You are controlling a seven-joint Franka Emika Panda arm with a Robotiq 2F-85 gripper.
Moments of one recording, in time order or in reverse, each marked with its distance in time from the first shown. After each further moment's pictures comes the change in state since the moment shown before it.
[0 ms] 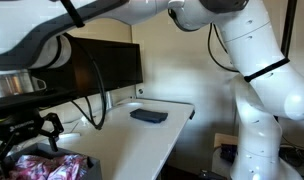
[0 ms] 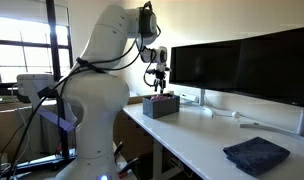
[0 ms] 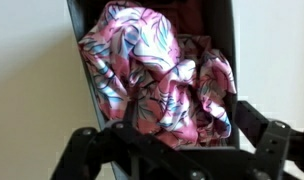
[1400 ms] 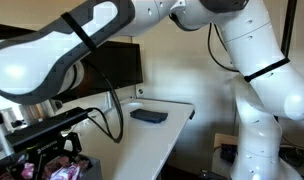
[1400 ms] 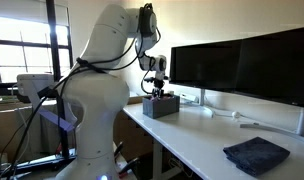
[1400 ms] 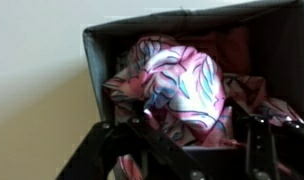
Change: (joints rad) arm -0.003 -0.006 -0.006 -0.159 0.003 0.050 0.013
